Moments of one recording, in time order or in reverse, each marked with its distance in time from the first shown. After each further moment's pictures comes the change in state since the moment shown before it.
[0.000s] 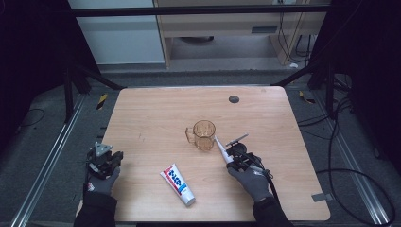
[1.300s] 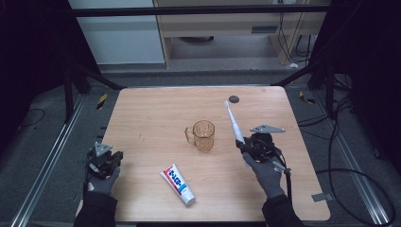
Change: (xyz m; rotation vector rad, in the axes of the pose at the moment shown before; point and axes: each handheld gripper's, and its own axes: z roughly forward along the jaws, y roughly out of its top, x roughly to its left) left arm -0.001 0.000 0.000 -0.005 -0.001 -0.002; right arm -0.039 -0.006 -0.071 -0.536 0.088 0.086
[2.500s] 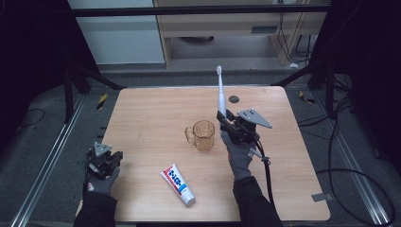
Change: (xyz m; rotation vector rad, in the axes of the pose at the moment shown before) left arm 0.001 -0.001 0.000 0.000 0.001 -0.004; right arm 0.046 0.046 0.026 -0.441 0.012 0.093
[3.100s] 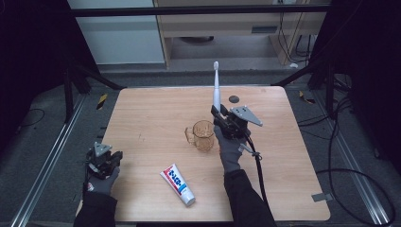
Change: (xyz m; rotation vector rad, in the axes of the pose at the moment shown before) left arm 0.000 0.000 0.000 -0.003 0.003 0.002; right arm 0.007 -0.008 0.031 -0.062 -0.018 0.026
